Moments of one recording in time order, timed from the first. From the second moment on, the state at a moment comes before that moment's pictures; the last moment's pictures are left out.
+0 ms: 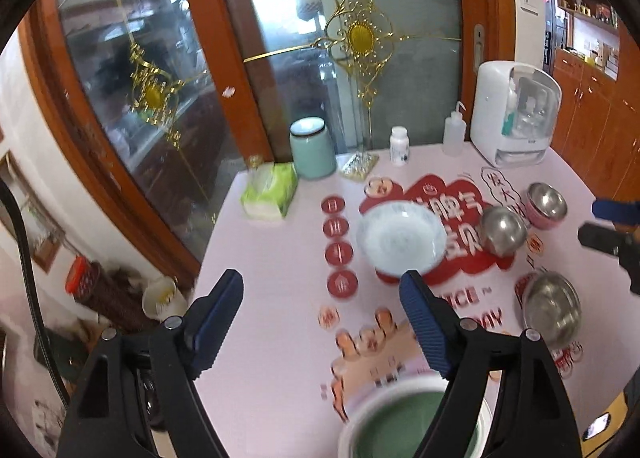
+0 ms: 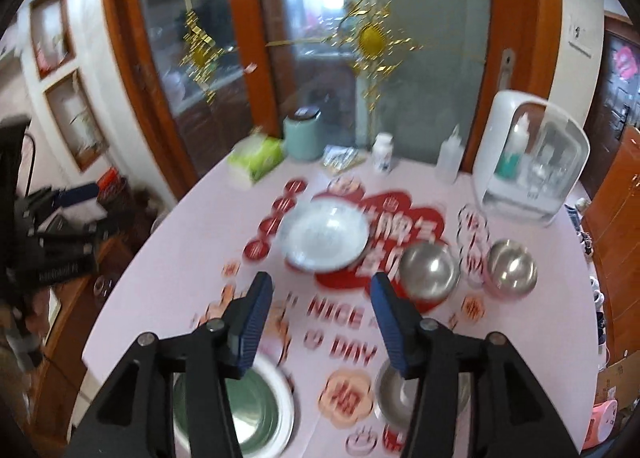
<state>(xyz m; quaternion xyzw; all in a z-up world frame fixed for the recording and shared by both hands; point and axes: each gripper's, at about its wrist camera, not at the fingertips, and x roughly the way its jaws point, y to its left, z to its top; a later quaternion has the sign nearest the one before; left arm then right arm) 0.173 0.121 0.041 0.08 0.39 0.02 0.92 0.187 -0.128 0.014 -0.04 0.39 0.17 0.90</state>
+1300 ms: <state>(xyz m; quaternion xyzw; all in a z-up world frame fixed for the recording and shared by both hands) 0.448 0.117 -0.236 -0.04 0.62 -0.05 0.78 0.447 -0.111 -0.231 0.07 0.62 0.12 0.77</state>
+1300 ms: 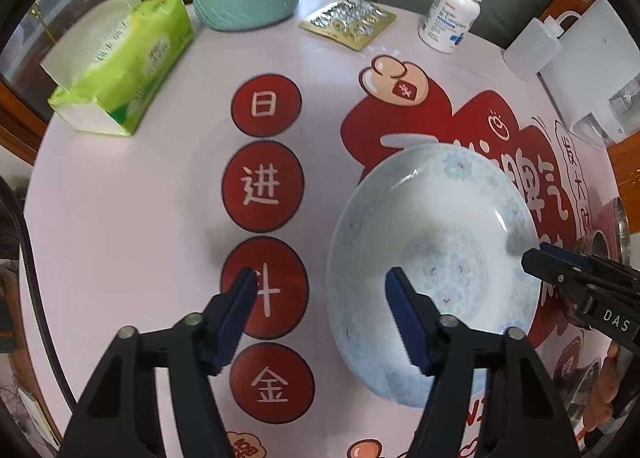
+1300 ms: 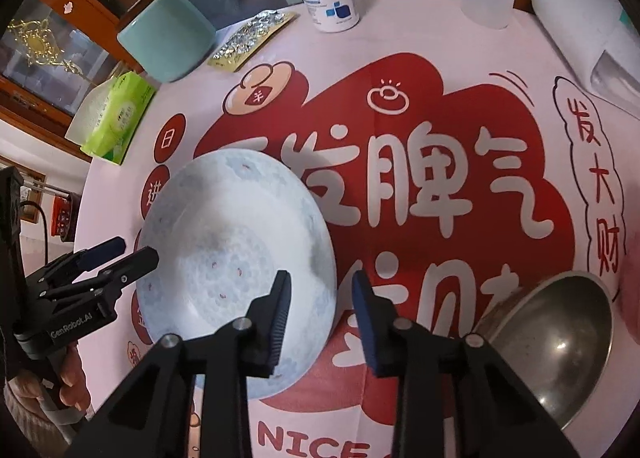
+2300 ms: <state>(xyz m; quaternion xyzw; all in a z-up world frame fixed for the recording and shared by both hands) 0.422 0.108 -0.243 -0.08 0.65 -0.10 0.75 0.419 -0.122 -0.237 0.08 0.63 0.13 0.76</state>
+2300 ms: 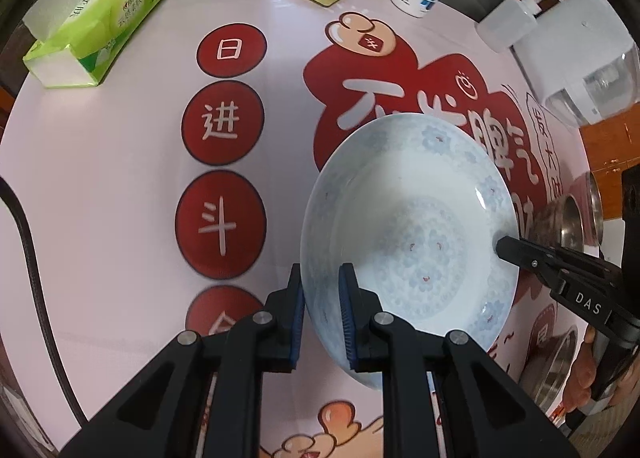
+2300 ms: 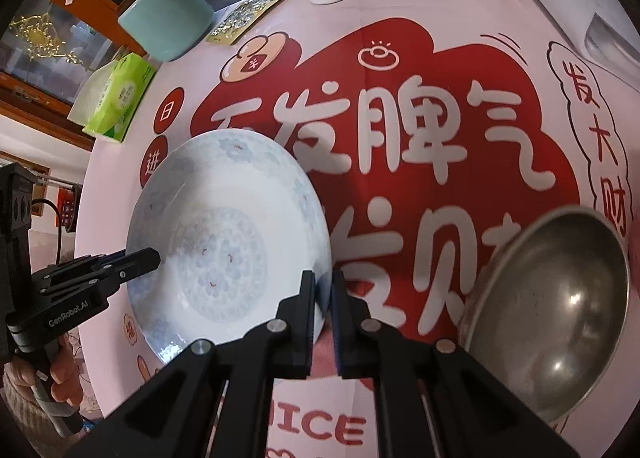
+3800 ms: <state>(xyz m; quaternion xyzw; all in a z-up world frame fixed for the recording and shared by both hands) 0.116 0.124 -0.141 -0.06 0.62 -0.09 0.78 0.161 -0.109 -0.159 0.04 0.62 0.23 0.75</state>
